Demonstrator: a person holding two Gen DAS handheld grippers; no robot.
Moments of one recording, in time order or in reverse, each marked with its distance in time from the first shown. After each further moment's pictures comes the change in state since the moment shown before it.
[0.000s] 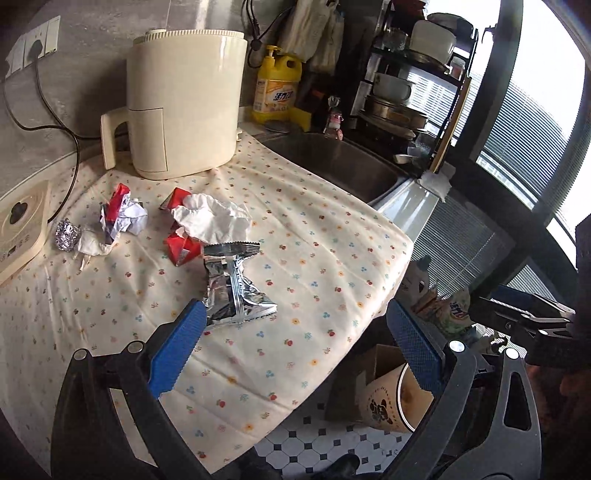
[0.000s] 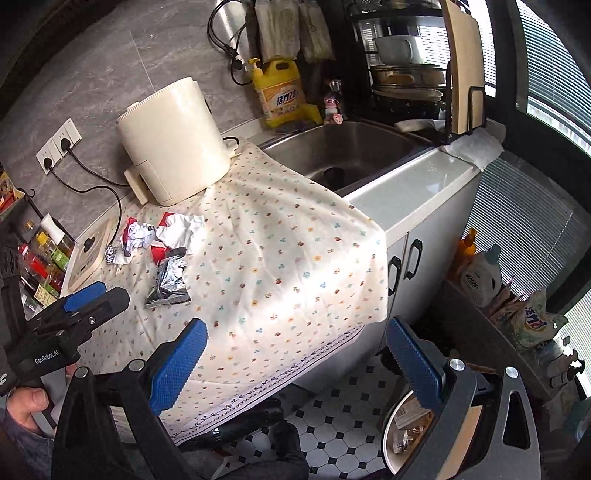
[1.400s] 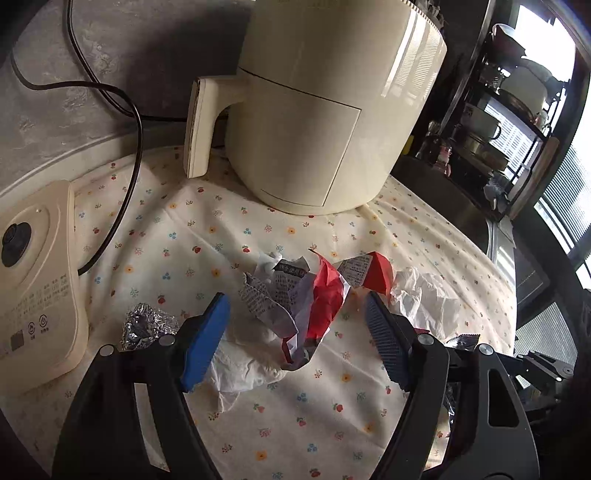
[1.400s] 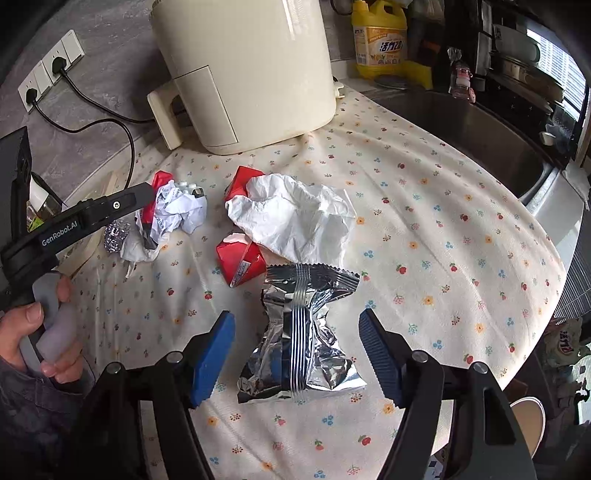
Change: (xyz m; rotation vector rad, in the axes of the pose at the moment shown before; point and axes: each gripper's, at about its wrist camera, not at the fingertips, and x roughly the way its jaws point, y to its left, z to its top) left arm 0.096 0.221 0.078 -0.087 0.040 0.015; right arm 0.176 0.178 0.036 -0.089 0.192 -0.014
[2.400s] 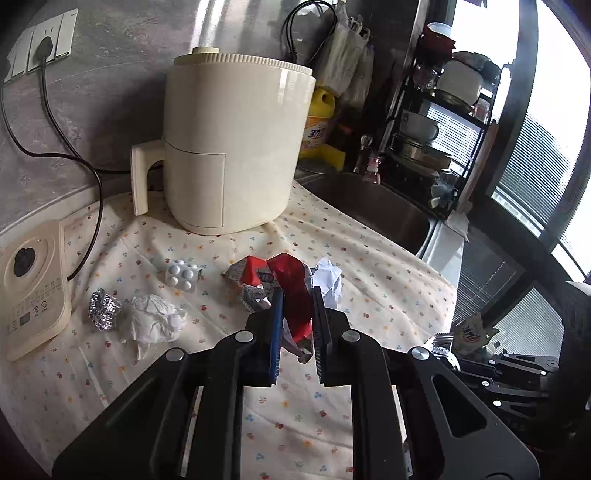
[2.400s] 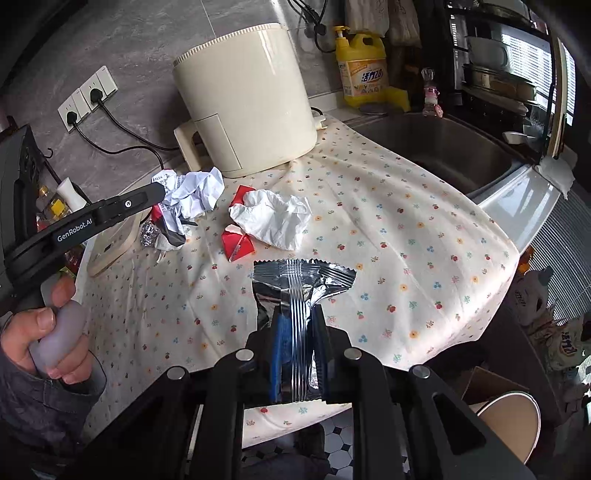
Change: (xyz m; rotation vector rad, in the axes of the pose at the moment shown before) left arm -0.083 -0.122 -0.030 0.112 -0.121 -0.065; right arm -0.103 -0.067 -0.055 0.004 -0.129 0.076
